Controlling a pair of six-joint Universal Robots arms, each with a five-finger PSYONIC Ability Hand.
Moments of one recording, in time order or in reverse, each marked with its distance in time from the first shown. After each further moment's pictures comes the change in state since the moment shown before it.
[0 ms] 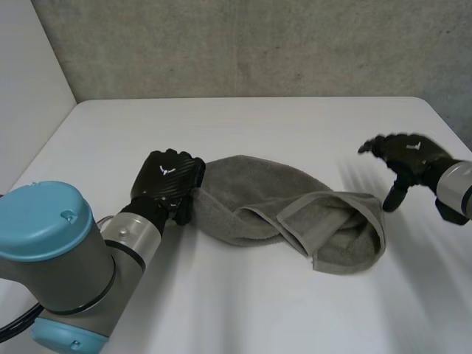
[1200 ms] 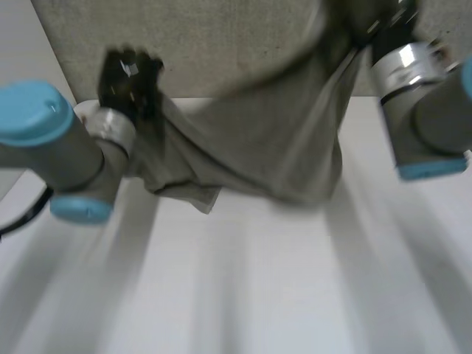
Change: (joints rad) left arm 0.164 -0.218 0.531 0.048 -0.009 0.201; right arm 0.360 0.056 -0.318 -0.716 0.344 -0.106; left_hand 0.004 0.000 0.002 0.008 0.000; right_hand 1.102 1.073 1.093 1.084 1.105
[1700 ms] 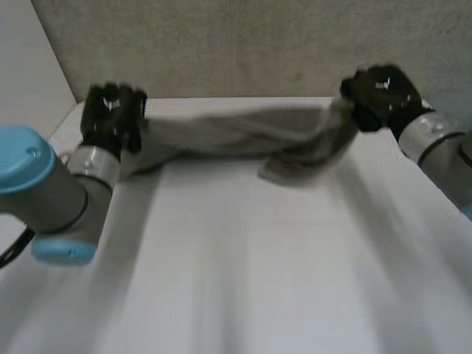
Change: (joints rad) left arm 0.045 0.120 -0.345 0.117 0.001 -0.099; right arm -0.198 0.030 0.128 0.402 -0.328 0.159; left_hand 0.000 0.000 0.001 0.000 0.000; right_hand 0.003 0.003 0.005 0.005 0.000
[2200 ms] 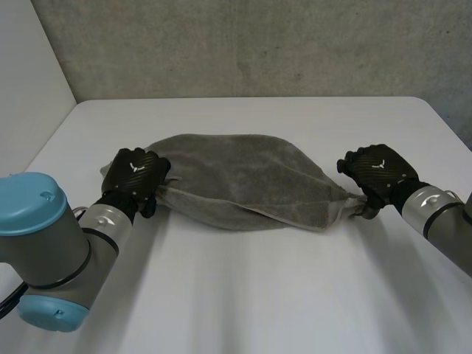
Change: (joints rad) left arm -0.036 0.050 -0.216 -0.104 0.067 0.094; right arm -0.071 -0.048 0.376 -0.009 -0.027 -0.249; left_hand 0.000 0.000 0.000 0.000 0.000; right_hand -0.927 -0.906 -0.937 -0.947 -0.973
